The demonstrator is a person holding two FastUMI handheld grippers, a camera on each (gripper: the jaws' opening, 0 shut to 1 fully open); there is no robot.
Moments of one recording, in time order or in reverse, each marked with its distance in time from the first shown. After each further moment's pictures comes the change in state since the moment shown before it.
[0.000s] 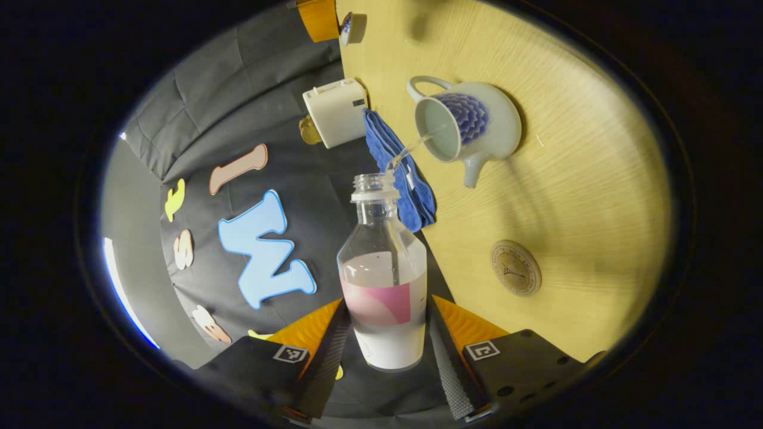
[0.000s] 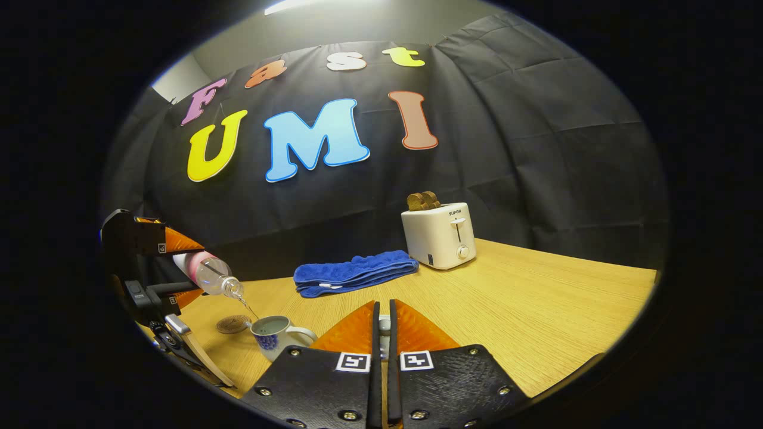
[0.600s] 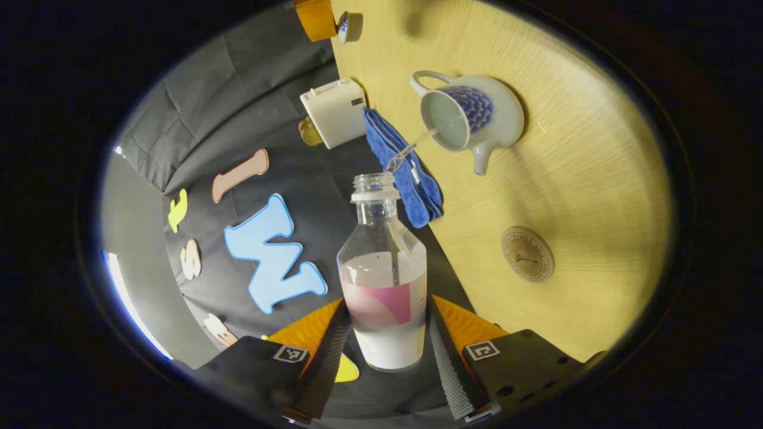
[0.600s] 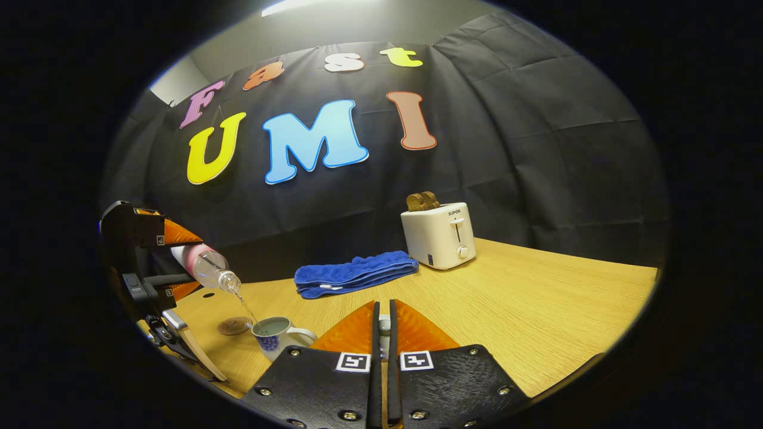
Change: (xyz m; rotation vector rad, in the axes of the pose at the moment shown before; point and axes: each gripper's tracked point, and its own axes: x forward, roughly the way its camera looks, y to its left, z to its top) left arm -0.002 0.013 -0.004 0.069 0.009 0.019; right arm -0.001 -0.001 0.001 0.014 -0.003 0.003
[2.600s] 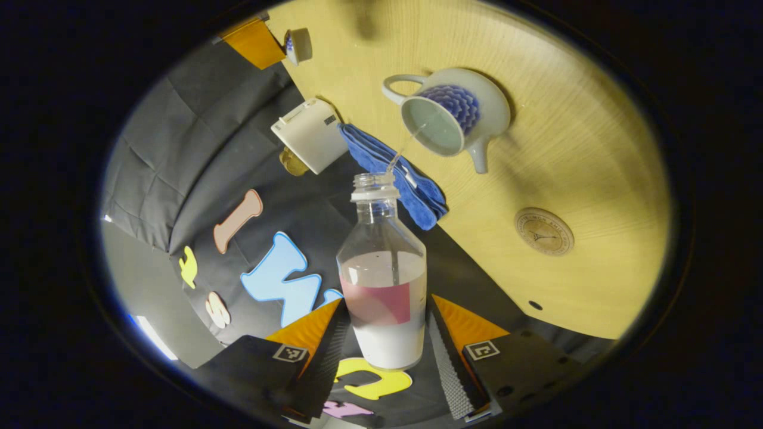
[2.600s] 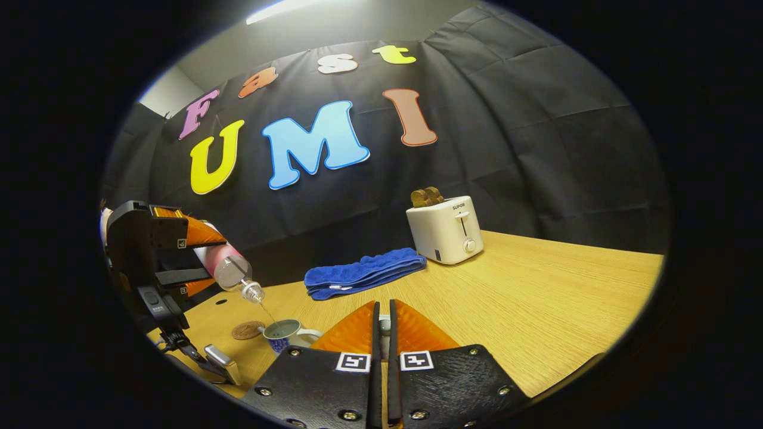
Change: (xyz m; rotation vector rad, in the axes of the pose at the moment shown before) left arm 0.004 0.026 0.020 0.252 -0.040 0.019; right arm -0.003 0.003 0.000 0.059 0.012 0.040
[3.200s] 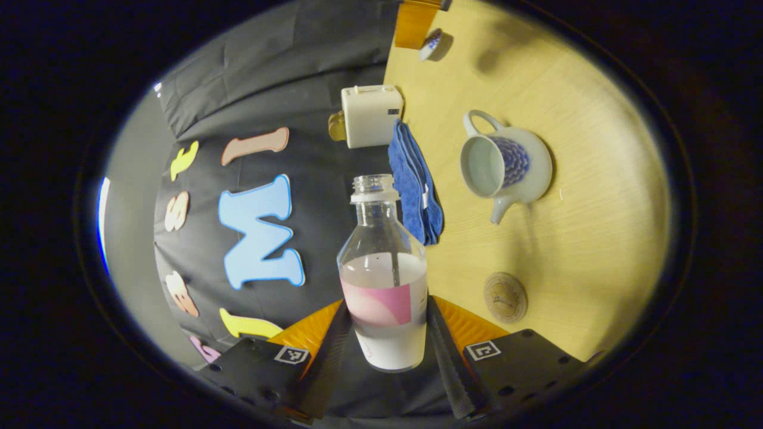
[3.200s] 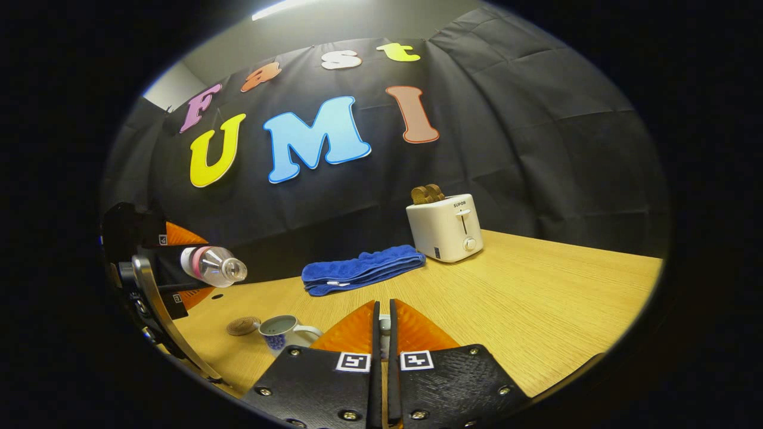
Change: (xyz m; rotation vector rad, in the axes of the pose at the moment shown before) left arm -0.001 -0.035 0.005 -0.644 -0.047 -0.056; right arm 0.005 0.000 -0.006 -0.039 0.016 -0.013
